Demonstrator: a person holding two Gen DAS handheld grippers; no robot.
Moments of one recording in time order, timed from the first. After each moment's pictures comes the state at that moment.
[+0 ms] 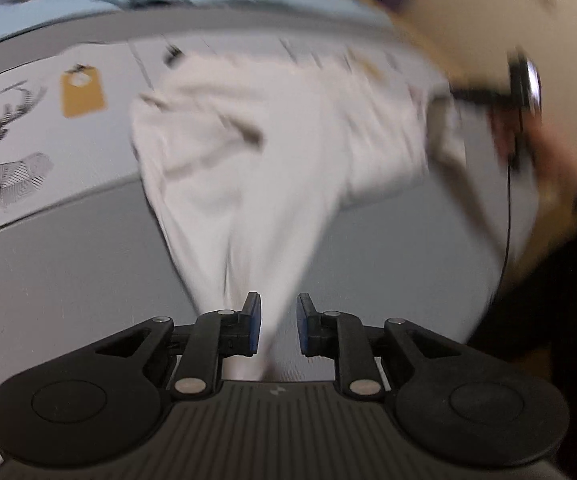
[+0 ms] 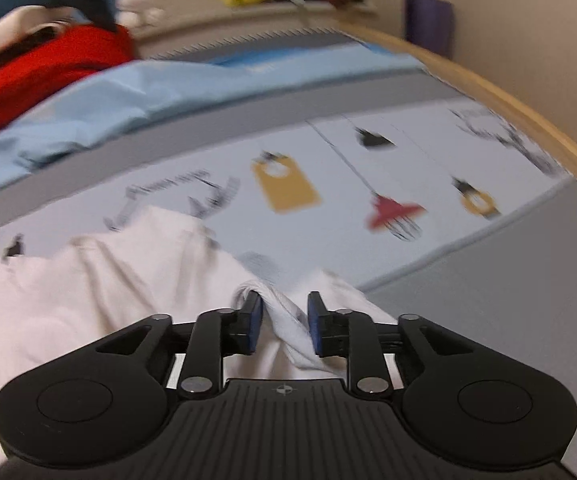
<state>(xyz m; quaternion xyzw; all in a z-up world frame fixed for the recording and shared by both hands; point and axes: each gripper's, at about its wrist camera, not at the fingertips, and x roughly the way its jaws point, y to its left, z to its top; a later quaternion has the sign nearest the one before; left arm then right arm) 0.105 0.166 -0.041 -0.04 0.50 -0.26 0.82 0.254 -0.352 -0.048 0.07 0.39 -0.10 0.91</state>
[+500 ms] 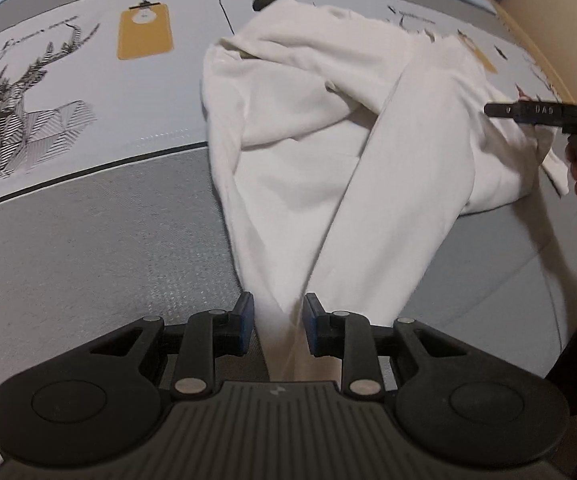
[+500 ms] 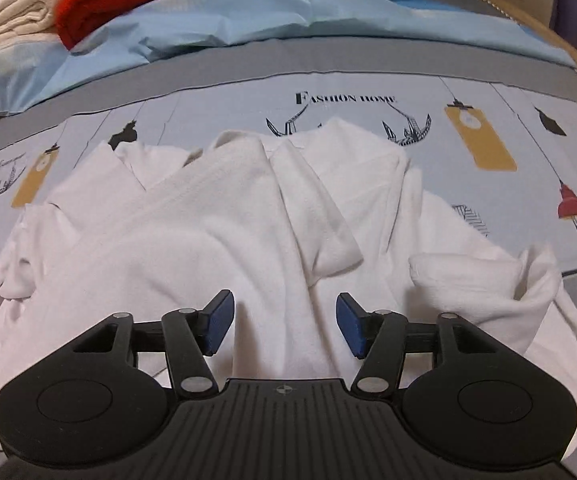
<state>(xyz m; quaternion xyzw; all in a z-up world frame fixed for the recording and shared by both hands) 0.160 0.142 -0.097 -0.01 0.58 -0.15 0.80 0.296 -0.247 -0.093 0.02 0.49 0.05 0.87</state>
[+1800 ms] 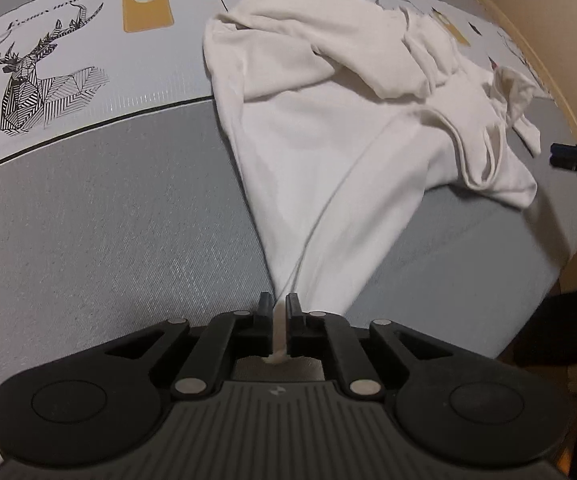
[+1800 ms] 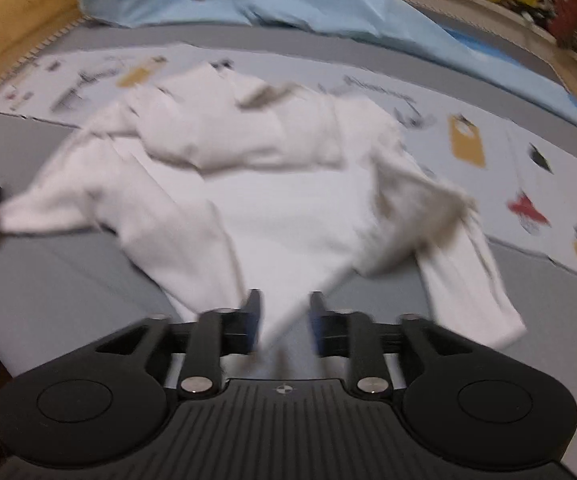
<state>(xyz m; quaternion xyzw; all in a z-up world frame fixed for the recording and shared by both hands) 0.115 0.177 -0.077 -0.01 0.60 -0.18 0.78 0.140 -0.296 -0.030 -0.11 0.48 0.19 0.85</state>
